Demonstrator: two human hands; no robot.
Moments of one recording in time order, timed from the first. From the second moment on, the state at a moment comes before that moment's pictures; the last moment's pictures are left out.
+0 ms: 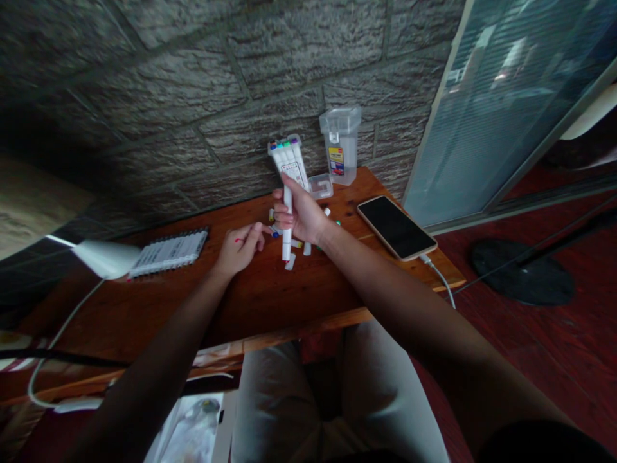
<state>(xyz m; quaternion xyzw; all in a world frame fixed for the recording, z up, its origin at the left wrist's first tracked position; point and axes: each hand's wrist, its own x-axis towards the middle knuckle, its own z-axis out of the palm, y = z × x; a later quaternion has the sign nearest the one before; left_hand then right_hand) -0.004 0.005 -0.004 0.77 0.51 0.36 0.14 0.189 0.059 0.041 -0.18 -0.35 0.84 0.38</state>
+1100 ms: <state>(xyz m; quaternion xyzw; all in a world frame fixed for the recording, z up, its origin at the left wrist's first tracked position) -0.001 0.004 -0.004 0.76 0.50 0.38 0.15 0.178 0.061 0.018 -0.33 -0.45 0.67 0.48</state>
